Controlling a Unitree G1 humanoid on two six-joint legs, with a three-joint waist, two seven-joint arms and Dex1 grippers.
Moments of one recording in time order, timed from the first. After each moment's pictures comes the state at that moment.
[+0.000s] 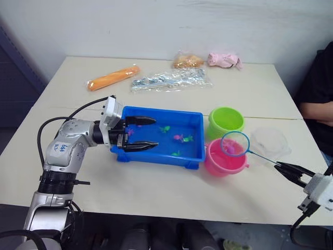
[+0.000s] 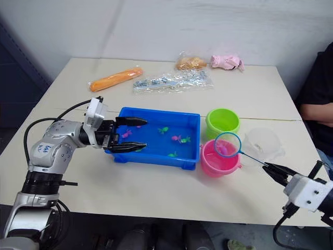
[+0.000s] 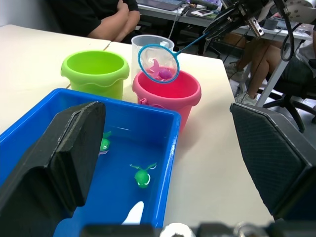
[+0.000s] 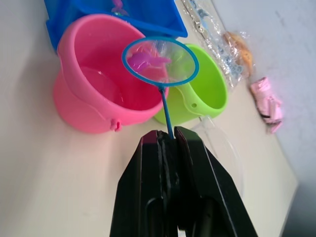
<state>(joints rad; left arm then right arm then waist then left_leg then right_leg) -0.59 0.60 0.01 0.05 -0.55 0.40 -1.24 0.38 -0.71 -0.68 -0.27 0.14 -0.43 1.05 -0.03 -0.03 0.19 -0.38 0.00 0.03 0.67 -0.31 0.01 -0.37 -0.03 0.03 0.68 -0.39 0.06</state>
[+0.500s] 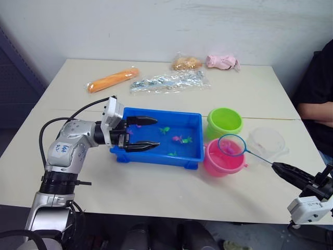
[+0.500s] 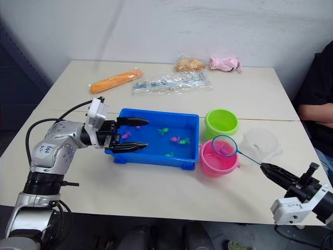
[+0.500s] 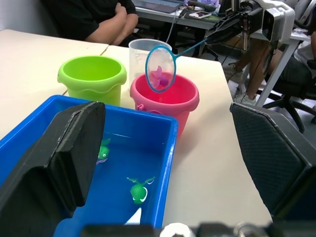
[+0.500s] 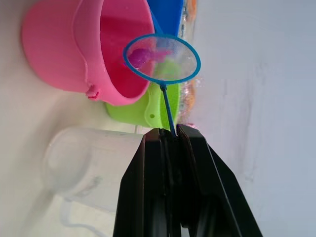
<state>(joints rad) -0.59 0.59 0.01 0.05 -0.55 0.41 -1.22 0.29 -0.74 -0.72 -0.03 -0.41 -1.14 0.63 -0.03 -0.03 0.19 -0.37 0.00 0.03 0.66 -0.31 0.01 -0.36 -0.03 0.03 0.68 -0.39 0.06</state>
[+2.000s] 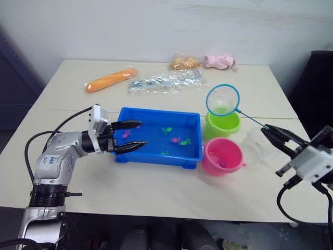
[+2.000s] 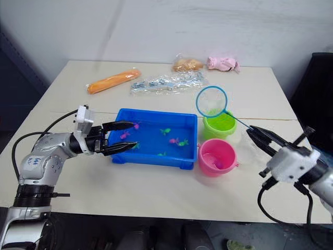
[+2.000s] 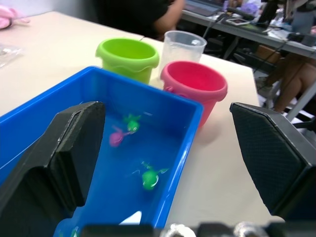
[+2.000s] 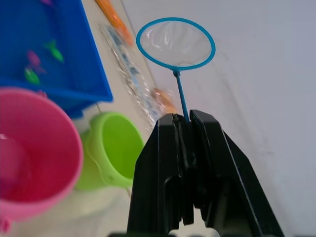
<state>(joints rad) -0.44 0.62 0.13 0.03 -0.55 0.41 -1.14 0.21 -1.03 -0.31 -0.33 0.36 -0.40 0.51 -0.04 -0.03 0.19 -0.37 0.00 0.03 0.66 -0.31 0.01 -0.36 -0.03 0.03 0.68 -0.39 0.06</state>
